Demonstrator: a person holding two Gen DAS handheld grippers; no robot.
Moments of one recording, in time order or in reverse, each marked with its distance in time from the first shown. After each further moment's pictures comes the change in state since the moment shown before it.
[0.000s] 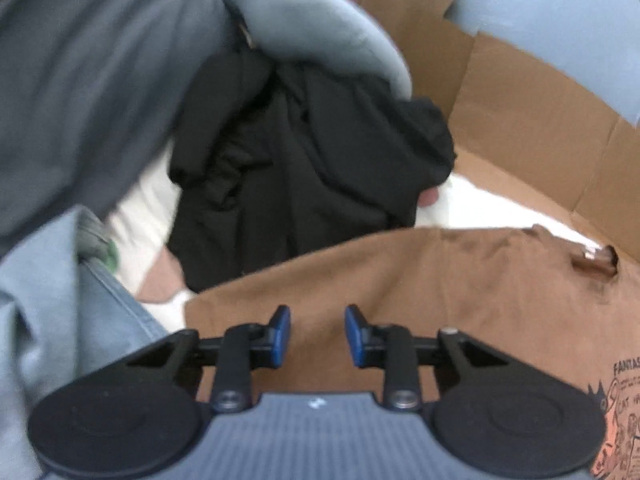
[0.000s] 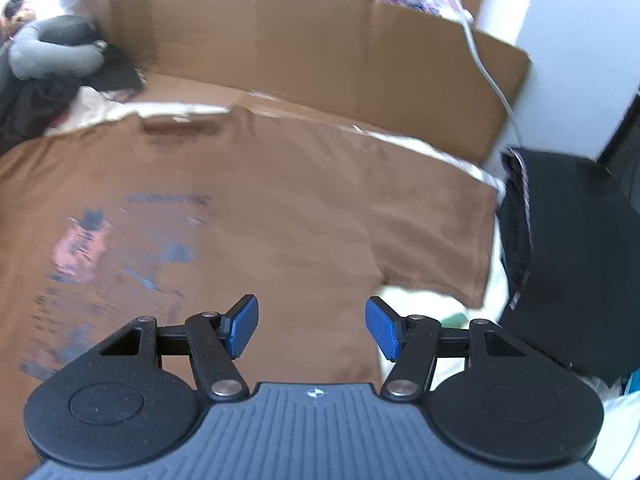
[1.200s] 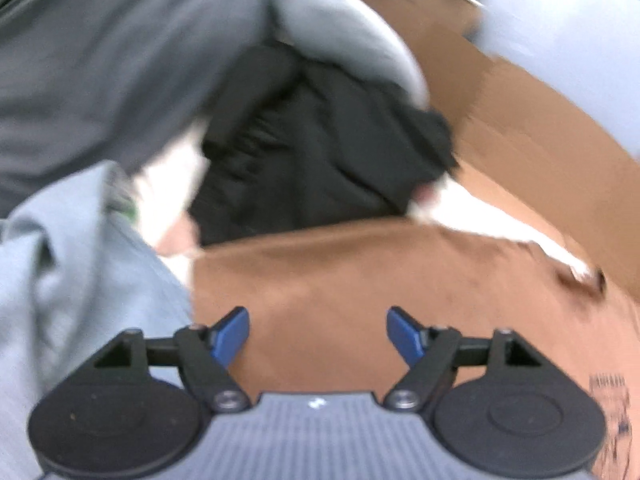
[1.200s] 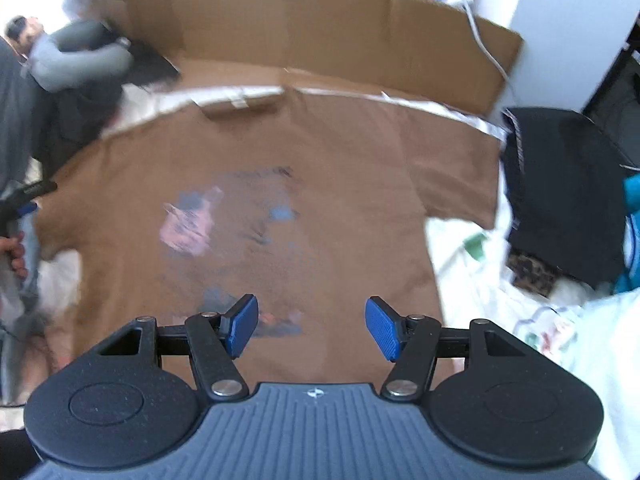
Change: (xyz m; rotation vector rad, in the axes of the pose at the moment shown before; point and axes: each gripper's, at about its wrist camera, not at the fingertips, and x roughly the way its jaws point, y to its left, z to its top) left arm -0.032 -0.024 -0.013 -0.060 -0.026 -0.014; right arm -0.108 0.060 0.022 0.132 0.243 0.012
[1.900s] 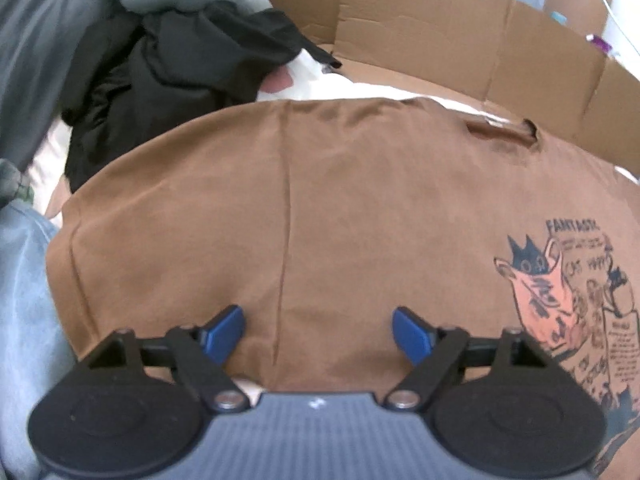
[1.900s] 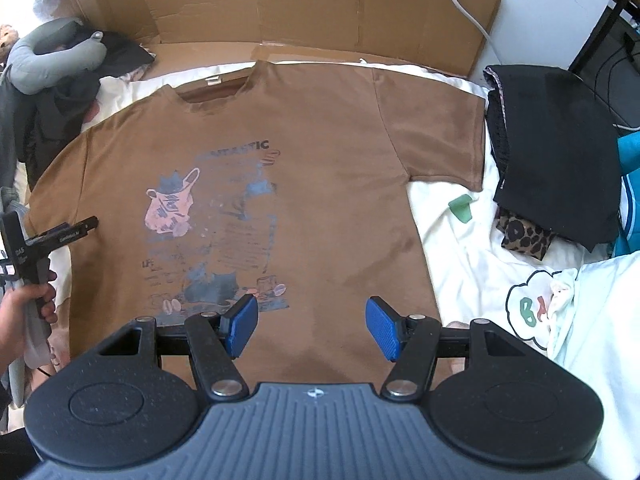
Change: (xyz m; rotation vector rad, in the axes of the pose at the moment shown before) left arm 0.009 -0.076 -0.066 0.271 0.109 -0.071; right arm 0.005 -0.020 0.002 0.056 0.076 0.006
